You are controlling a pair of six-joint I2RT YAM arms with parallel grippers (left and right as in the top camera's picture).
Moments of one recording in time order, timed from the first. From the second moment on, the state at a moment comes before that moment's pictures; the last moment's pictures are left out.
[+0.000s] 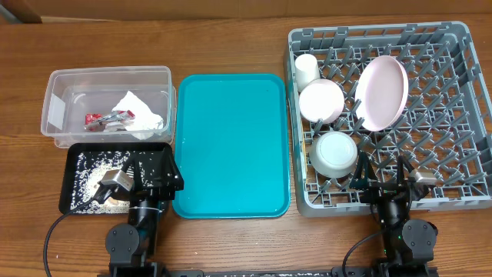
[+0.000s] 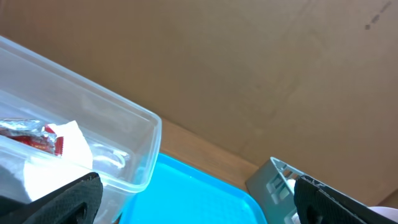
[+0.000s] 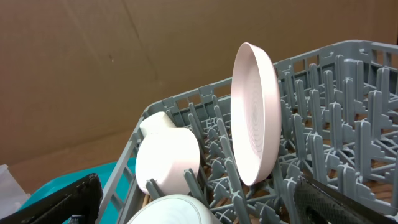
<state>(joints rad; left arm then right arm) -0.01 0.19 0.01 0.24 0.02 -0.57 0.05 0.01 0.02 -0.03 0.03 0.33</state>
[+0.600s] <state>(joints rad) 0.00 0.02 0.01 -0.07 0.00 -0.34 0.05 0.01 0.02 -0.03 0.03 0.33</state>
